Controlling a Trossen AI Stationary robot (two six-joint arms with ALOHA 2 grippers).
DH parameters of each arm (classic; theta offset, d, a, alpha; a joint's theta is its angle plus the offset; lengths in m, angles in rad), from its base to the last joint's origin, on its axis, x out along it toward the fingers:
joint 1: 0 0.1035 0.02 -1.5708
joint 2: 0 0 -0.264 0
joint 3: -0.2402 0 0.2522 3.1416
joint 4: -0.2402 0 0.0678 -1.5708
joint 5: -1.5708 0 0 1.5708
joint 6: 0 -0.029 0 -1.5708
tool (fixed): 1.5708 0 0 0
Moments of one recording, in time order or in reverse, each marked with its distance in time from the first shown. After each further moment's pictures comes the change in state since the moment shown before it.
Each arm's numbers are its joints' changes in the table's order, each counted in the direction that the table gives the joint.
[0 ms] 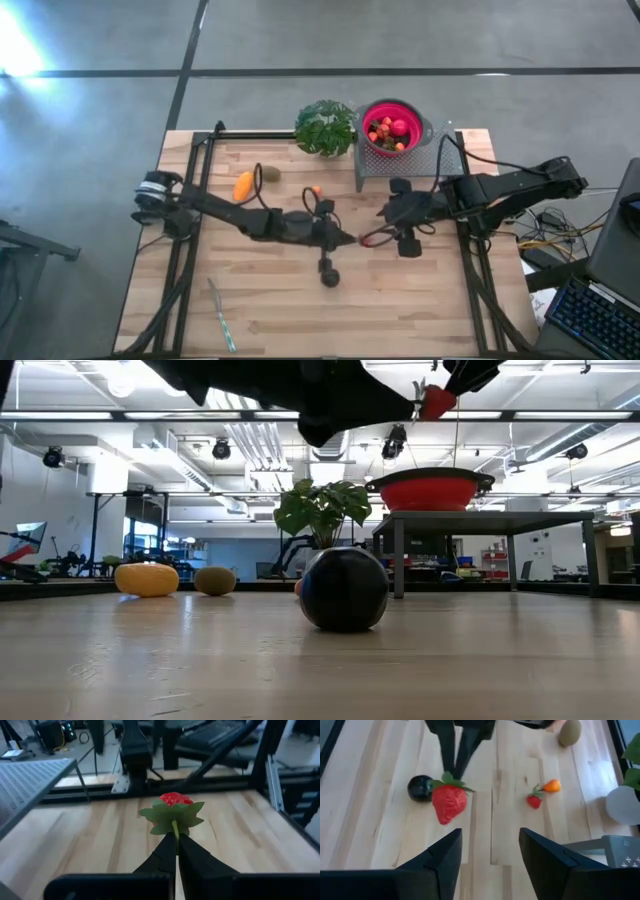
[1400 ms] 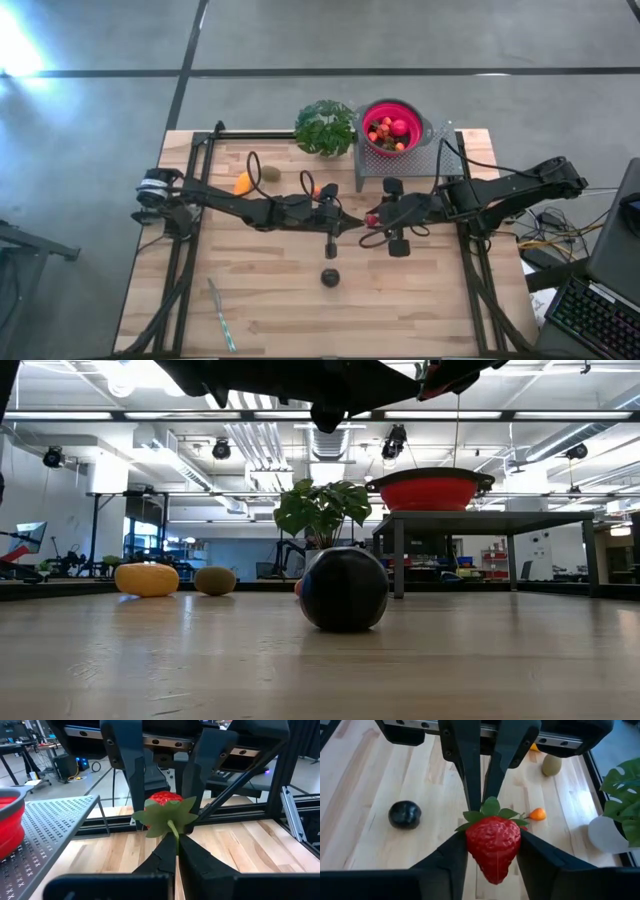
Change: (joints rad) left arm 0.078 0.001 -0.031 0.114 -0.048 -0.074; right arm -0.001 0.000 0.093 0.229 -0.082 0.083
